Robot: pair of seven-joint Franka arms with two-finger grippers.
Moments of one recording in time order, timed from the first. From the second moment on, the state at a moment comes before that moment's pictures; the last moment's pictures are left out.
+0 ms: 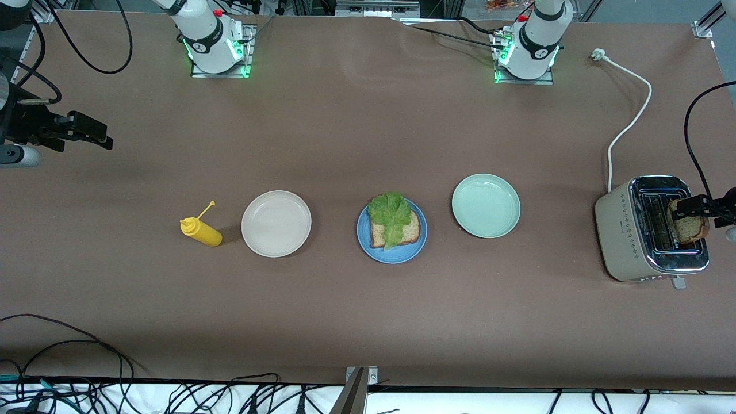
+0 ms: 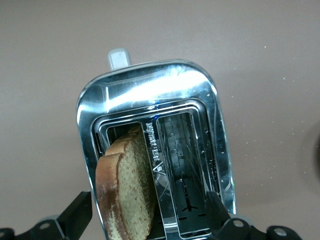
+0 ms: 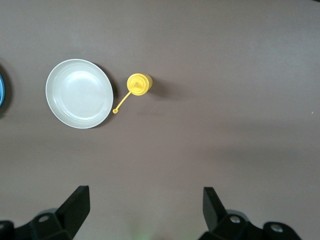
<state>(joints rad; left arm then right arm) 0.06 0.42 0.35 -1.59 -0.14 1.95 0.60 0.10 0.09 -0.11 -1.50 0.06 1.51 -0.04</state>
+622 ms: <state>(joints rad) 0.08 0.44 0.36 -1.59 -0.15 1.96 0.60 0.09 0.08 -0.14 -1.50 0.02 1.51 -0.04</state>
